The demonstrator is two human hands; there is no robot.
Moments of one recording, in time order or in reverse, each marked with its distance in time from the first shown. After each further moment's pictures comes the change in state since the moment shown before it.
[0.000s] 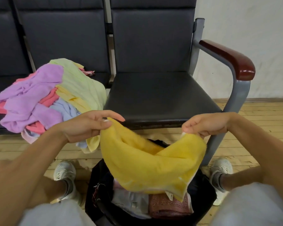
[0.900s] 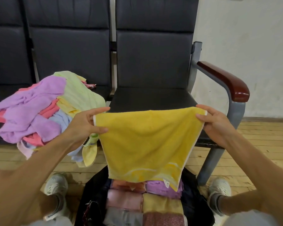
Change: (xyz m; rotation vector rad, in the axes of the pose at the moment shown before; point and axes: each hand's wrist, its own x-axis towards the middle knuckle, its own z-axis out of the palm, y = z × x) left_hand 0.017 0.003 -0.003 0.082 0.694 0.187; right_hand -0.007 0.001 -0.017 0.710 0.983 -0.451
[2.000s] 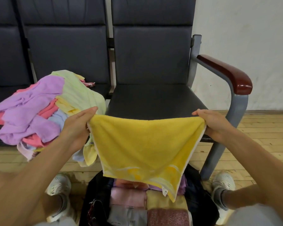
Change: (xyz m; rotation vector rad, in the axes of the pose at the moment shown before) left_hand 0.004 -0.007 0.005 -0.466 0.295 -0.232; right_hand 0.004 0.016 0.014 -0.265 0.168 0.162
